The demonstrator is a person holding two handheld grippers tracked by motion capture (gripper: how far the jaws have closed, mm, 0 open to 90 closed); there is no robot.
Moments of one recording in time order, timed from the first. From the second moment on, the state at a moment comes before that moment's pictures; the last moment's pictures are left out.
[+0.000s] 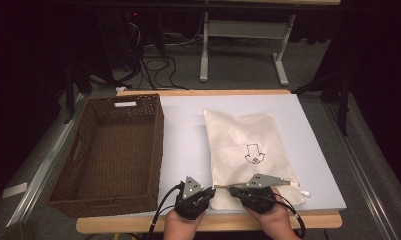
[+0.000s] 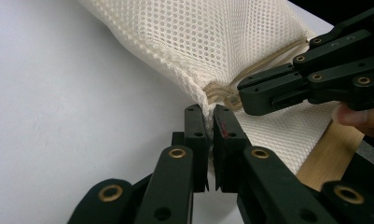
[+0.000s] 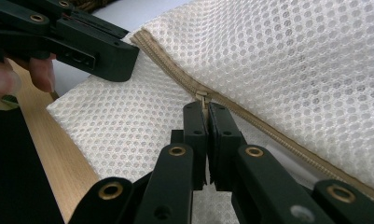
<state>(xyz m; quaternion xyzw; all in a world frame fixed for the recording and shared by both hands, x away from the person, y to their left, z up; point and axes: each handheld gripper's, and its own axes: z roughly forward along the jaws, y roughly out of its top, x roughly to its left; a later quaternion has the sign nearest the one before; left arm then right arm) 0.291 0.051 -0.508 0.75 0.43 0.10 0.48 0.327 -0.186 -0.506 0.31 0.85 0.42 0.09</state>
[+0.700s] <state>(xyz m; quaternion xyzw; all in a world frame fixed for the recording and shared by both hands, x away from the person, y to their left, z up) 0.291 0.060 -0.508 0.74 0.45 0.11 0.49 0.331 -0.208 -0.500 0.33 0.86 0.39 0.09</state>
